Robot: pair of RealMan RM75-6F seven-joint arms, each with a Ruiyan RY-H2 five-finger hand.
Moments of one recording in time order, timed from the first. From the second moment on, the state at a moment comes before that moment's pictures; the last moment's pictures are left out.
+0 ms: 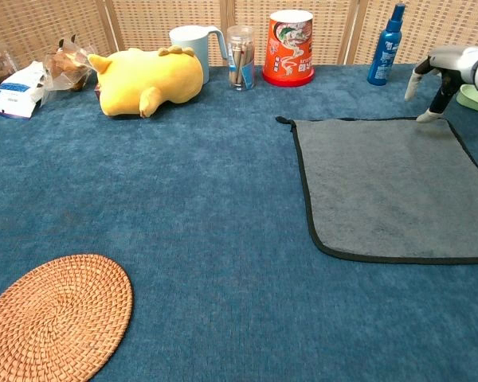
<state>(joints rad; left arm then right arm) -0.03 -0.82 0.00 -1.98 1.47 1.48 0.05 0.89 -1.62 0.33 -0.93 -0.53 0.71 -0.48</state>
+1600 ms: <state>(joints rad) -0.03 -0.82 -0.01 -1.97 1.45 1.47 0.04 0.99 -1.72 0.31 -0.81 -0.33 0.63 -0.63</state>
